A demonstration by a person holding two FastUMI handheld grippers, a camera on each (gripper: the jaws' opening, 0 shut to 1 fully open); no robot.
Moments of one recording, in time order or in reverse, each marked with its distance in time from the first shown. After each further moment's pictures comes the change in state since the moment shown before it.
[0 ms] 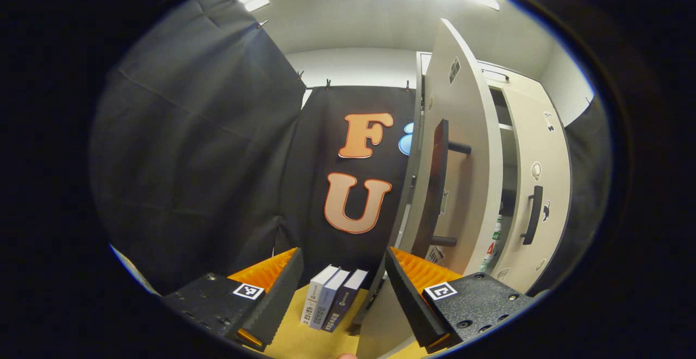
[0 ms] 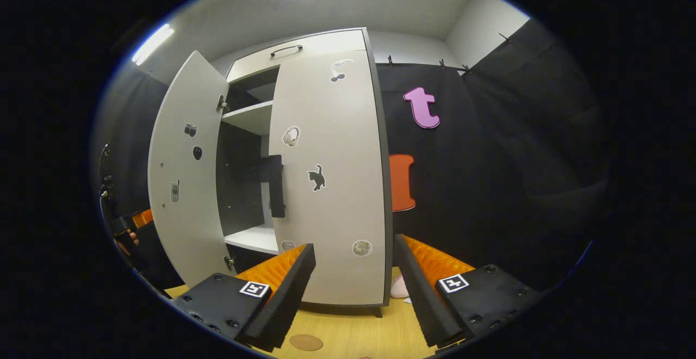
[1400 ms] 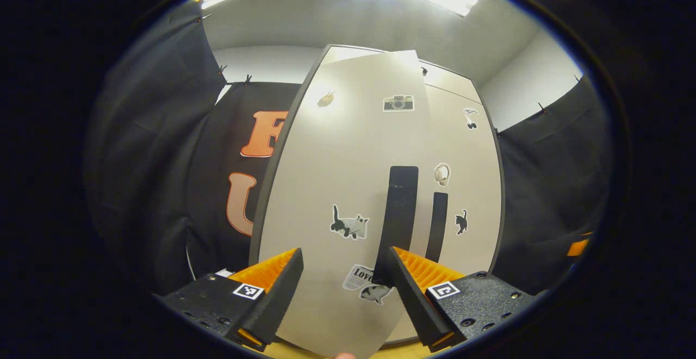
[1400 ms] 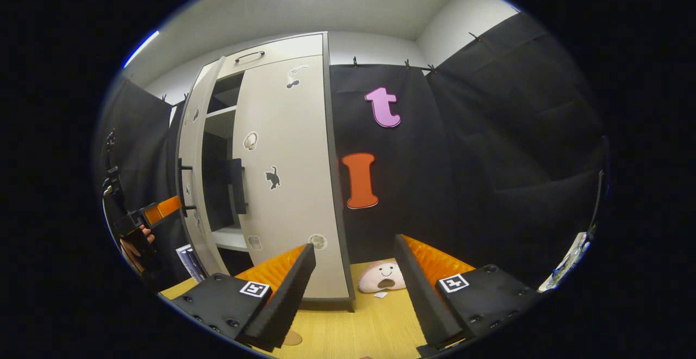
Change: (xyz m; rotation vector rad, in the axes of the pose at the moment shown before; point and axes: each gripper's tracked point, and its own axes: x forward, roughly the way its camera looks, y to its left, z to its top) left arm 0.031 -0.199 -0.006 -0.021 -0.034 -0.400; right arm -0.042 -0.067 0.002 0.023 -0.005 -0.191
